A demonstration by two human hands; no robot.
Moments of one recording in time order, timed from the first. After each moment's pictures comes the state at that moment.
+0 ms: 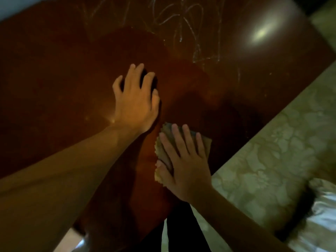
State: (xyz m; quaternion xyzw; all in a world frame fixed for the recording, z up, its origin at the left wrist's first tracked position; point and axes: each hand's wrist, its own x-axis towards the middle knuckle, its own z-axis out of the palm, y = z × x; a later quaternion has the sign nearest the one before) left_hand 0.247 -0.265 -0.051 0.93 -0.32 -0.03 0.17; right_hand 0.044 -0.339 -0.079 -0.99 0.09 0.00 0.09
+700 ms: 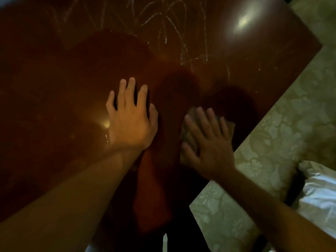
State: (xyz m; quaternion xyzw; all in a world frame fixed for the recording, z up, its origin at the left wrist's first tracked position) left_hand 0.232 -0.276 -0.067 0.94 -0.32 -0.03 0.15; right_hand 0.056 -0.422 -0.078 -0.98 0.18 0.02 0.08
